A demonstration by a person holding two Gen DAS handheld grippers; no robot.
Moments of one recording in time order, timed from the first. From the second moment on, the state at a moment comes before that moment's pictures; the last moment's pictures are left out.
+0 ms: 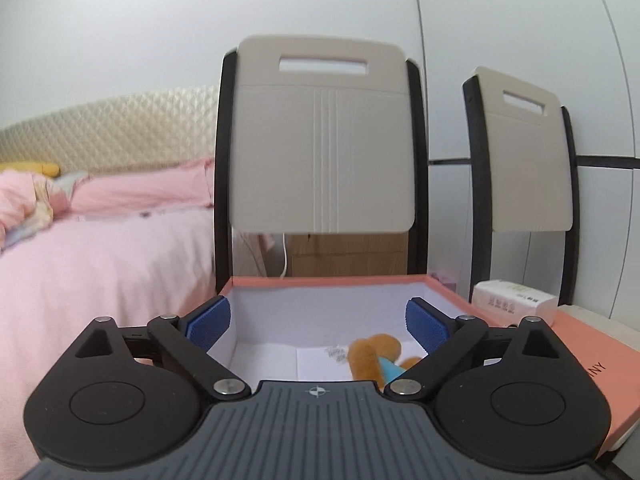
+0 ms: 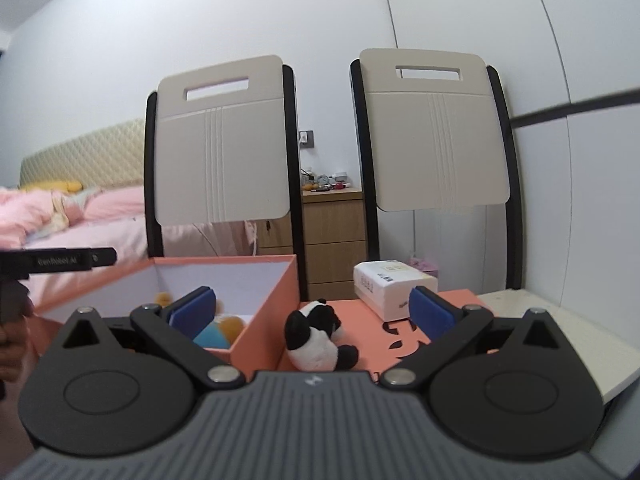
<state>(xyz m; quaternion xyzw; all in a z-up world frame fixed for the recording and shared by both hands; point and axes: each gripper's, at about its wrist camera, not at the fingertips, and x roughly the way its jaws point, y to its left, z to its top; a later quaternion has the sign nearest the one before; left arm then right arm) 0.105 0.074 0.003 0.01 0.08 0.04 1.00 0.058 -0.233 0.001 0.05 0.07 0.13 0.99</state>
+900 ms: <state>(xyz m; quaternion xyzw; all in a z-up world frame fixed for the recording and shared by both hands) 0.037 0.081 -0.003 -0.04 0.10 0.08 0.99 0.047 -0.237 0.001 0.06 0.07 0.10 0.99</state>
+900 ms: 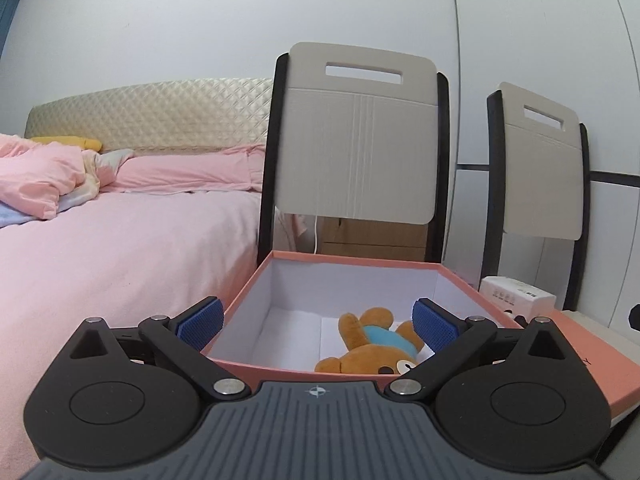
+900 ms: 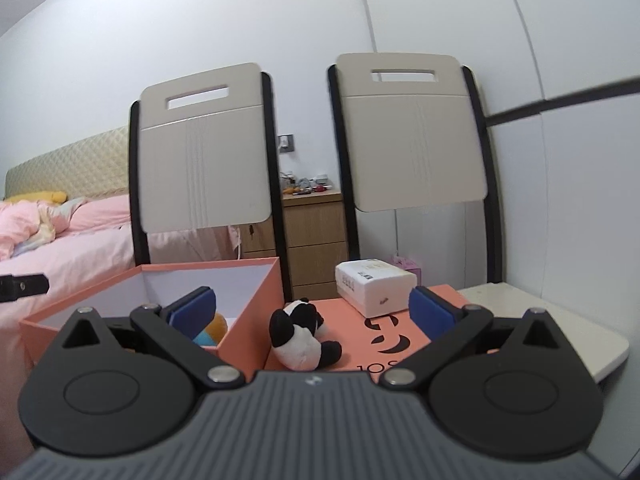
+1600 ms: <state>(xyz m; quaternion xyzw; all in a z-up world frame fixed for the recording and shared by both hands) 0.036 0.070 -0.011 -0.01 0.11 0.07 0.99 0.206 -0.231 0.002 0.05 0.16 0.17 0.97</state>
